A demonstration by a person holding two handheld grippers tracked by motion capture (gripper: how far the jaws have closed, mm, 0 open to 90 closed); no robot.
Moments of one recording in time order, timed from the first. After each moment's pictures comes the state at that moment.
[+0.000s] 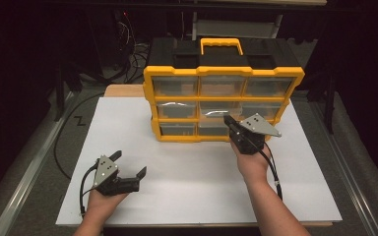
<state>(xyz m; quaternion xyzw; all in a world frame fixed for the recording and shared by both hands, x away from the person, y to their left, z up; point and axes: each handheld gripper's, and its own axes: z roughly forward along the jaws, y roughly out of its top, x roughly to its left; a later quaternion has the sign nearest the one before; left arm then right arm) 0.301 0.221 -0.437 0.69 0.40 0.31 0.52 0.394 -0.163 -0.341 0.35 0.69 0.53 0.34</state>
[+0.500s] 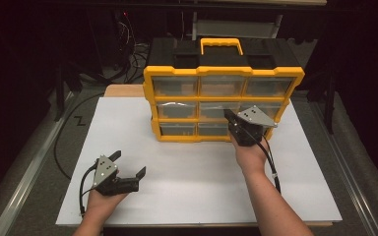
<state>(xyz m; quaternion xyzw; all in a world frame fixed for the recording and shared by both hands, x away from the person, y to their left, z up) 0.300 0.222 -0.437 0.69 0.40 0.31 0.52 0.415 -0.159 -0.338 0.37 0.70 0.51 0.35</state>
